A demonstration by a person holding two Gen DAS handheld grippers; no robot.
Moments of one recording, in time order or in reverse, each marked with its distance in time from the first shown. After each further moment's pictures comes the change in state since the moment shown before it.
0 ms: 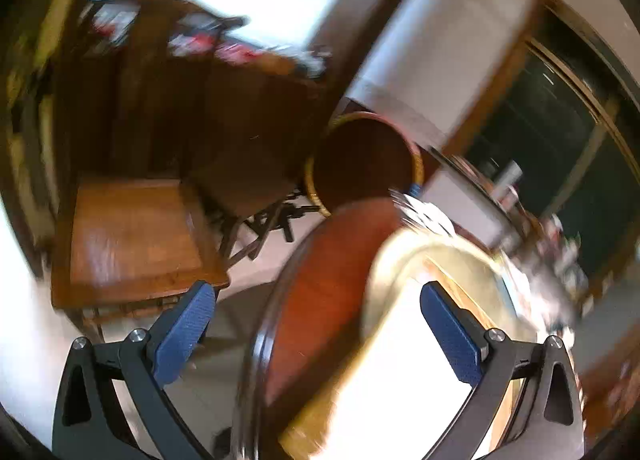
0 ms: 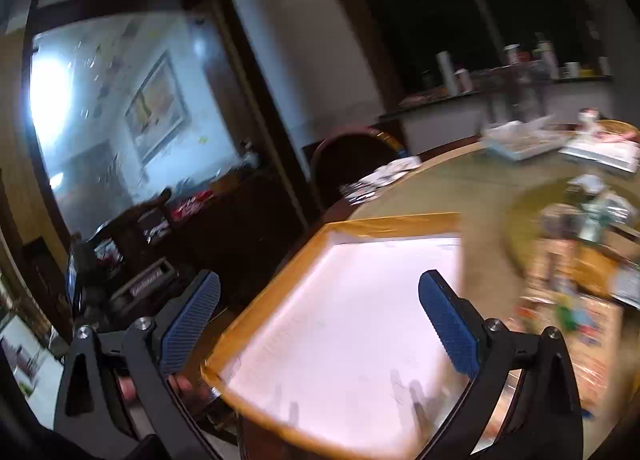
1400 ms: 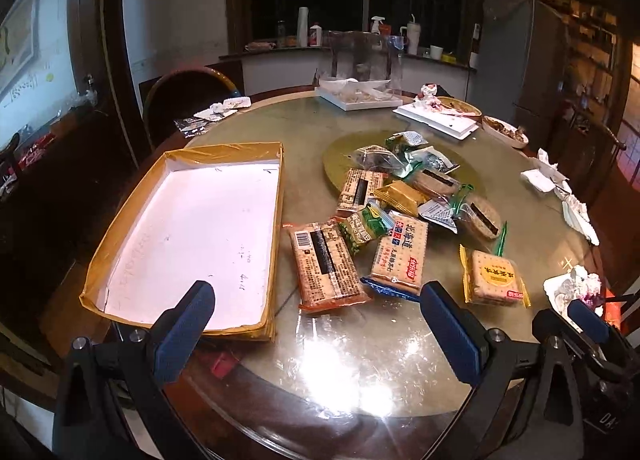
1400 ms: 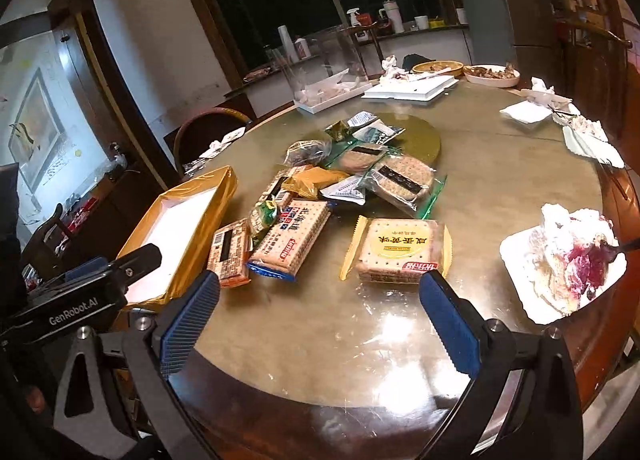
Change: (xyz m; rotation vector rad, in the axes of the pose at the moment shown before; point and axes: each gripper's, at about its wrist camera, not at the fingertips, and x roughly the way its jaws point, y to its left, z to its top) left arm -0.123 -0.209 -0.168 0.725 0.317 -0.234; right arm -0.163 -0.134 -0.026 0.210 0.153 -0.435
